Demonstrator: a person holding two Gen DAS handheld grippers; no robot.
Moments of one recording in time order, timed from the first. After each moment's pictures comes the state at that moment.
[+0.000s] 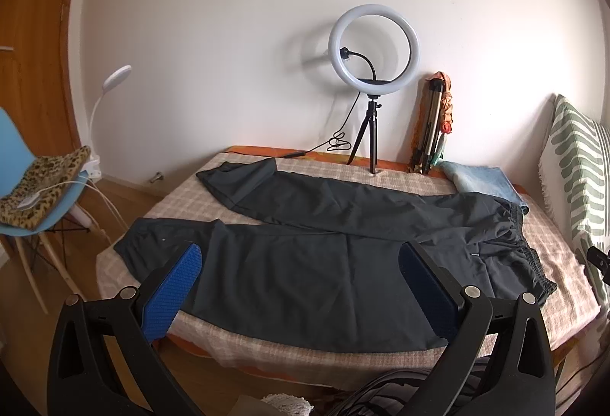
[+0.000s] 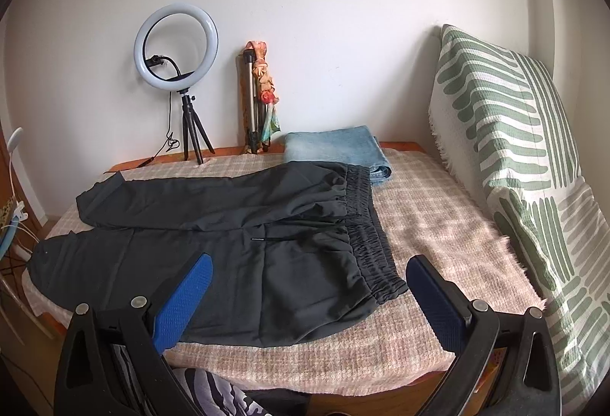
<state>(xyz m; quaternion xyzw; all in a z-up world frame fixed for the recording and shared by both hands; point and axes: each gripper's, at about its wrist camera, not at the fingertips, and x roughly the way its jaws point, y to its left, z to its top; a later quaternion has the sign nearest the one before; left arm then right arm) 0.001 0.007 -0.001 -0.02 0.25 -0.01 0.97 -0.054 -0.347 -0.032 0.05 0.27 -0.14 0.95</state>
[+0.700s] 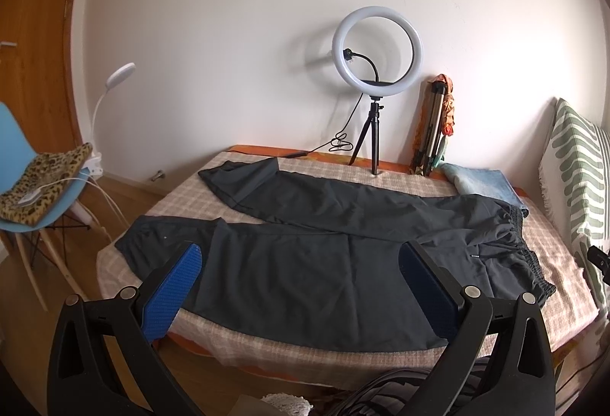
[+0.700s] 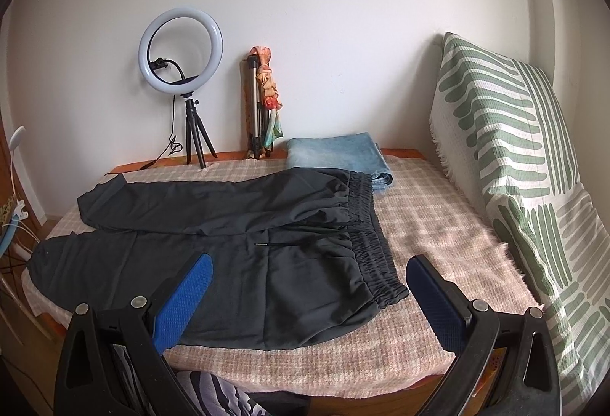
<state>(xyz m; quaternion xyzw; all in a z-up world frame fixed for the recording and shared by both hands) -0.001 0.011 -0.002 -0.02 0.25 -0.01 0.97 -0.057 -0.340 -0.025 0.05 0.27 -0.14 0.95</state>
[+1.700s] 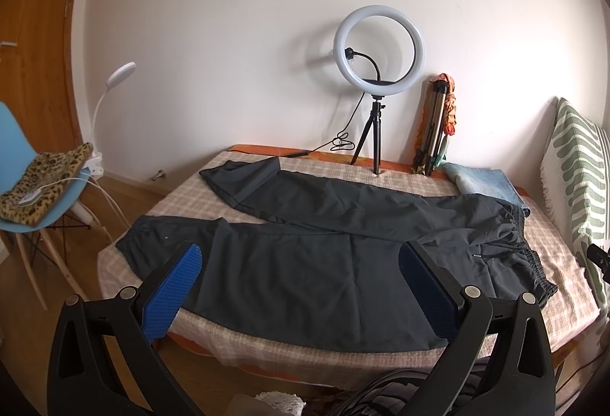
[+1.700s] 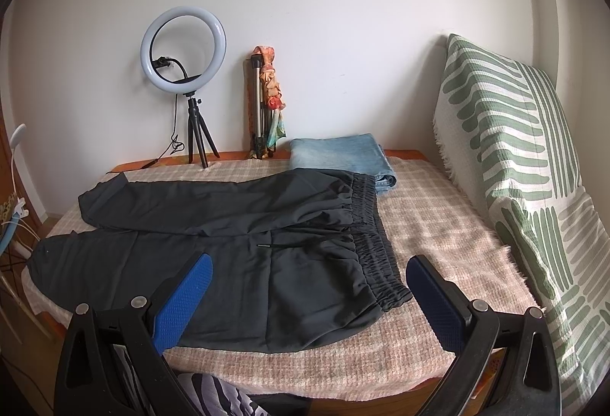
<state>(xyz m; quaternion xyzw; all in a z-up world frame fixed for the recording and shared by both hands) -0.001 0.014 -0.003 -0.03 0.25 -0.01 0.97 -0.050 -0.340 -0.023 0.04 0.27 -0.13 0.95</state>
